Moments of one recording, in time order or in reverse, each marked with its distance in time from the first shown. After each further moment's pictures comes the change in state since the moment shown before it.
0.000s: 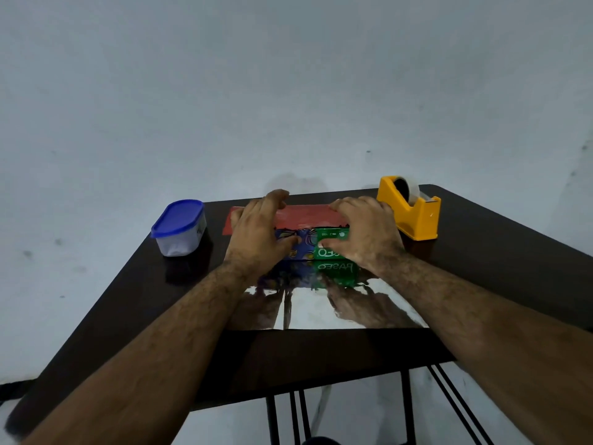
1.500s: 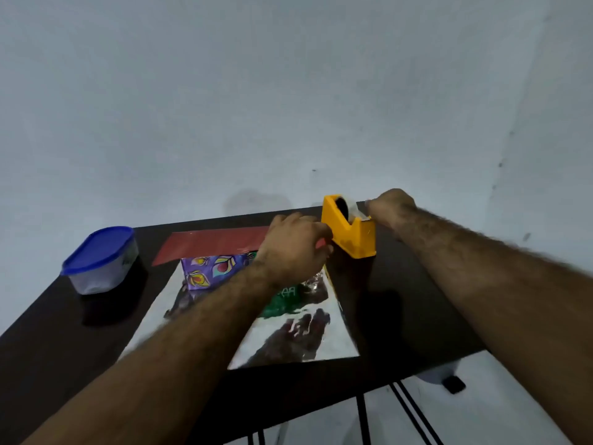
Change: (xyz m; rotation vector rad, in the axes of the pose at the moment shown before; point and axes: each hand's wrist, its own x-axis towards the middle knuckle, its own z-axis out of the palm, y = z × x) left_hand 0.052 0.144 0.055 0.133 -0.250 0.338; right_hand 0.045 0.152 -0.059 0.355 -0.113 0.905
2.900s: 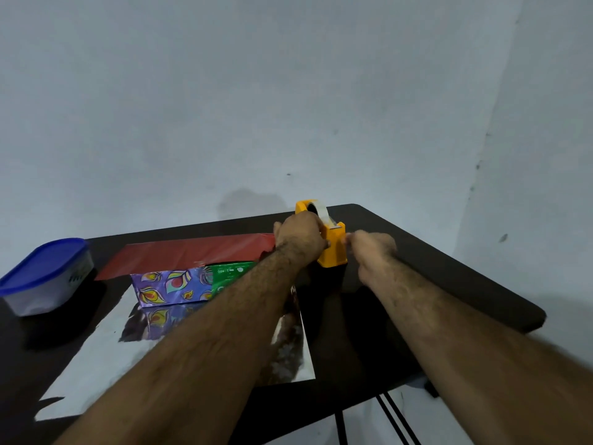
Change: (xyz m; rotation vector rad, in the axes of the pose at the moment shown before) left_hand 0.107 0.044 0.062 -0.209 -0.143 -0.485; right_hand -0.014 0.051 0.025 0.789 0.065 0.320
